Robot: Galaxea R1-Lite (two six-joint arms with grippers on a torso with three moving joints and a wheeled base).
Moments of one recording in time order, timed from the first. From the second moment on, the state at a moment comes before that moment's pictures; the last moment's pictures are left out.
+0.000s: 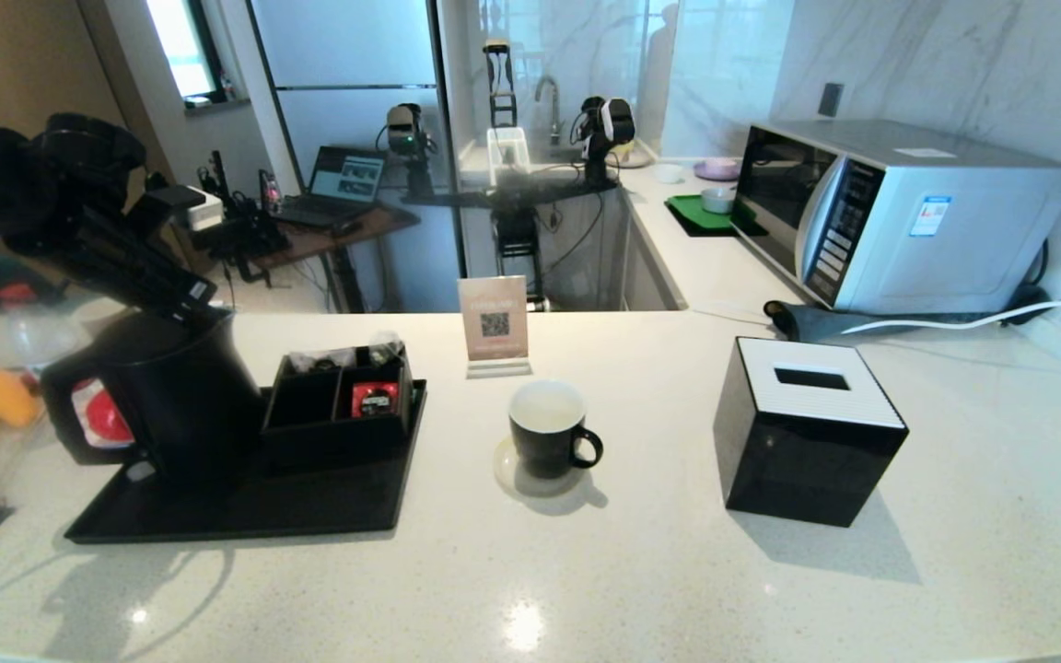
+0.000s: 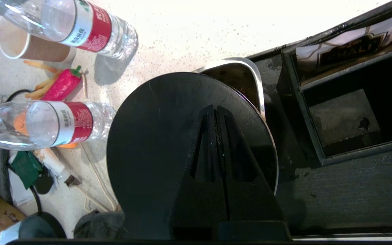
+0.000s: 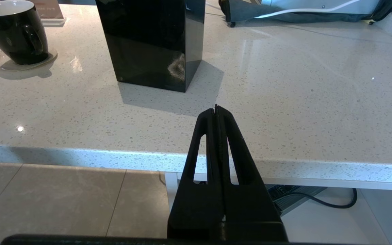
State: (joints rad) left arm 0.18 2.06 -1.94 0.66 0.05 0.50; right arm 0.01 0.00 0.00 0.00 0.02 -0.03
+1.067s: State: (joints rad) left arm 0.18 1.41 -1.36 0.61 0.05 0.18; right arm 0.01 0.00 0.00 0.00 0.02 -0.03
